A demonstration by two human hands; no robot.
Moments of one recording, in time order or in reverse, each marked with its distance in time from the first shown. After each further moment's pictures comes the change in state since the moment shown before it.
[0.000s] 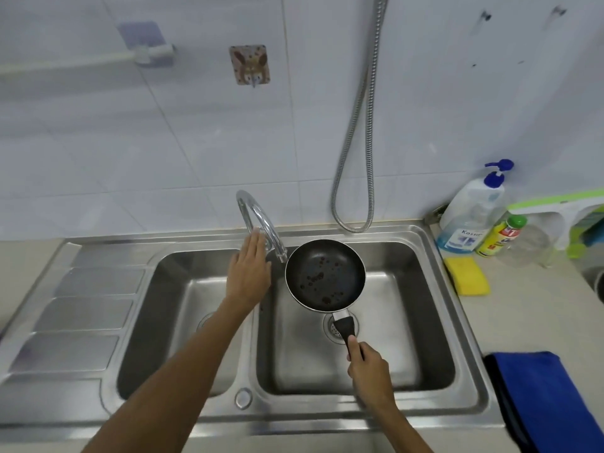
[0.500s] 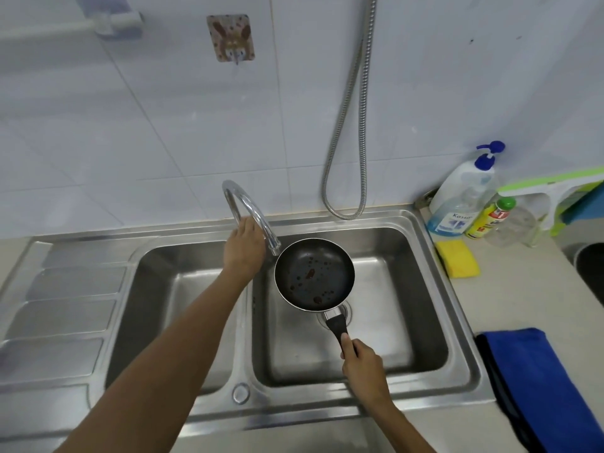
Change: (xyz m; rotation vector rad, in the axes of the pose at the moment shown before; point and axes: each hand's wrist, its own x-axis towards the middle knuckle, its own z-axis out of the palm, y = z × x) left_hand 0.047 0.006 -0.005 0.093 -0.184 0.055; right_hand -0.005 0.013 0.016 -0.067 0.014 0.058
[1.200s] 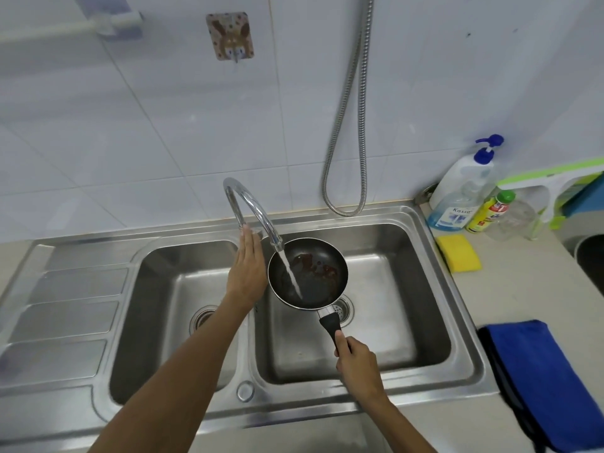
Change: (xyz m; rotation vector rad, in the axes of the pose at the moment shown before) left_hand -0.038 -0.011 0.064 -0.218 0.154 0.084; right_hand -0.006 -0.007 0.015 0.043 -0.015 0.008
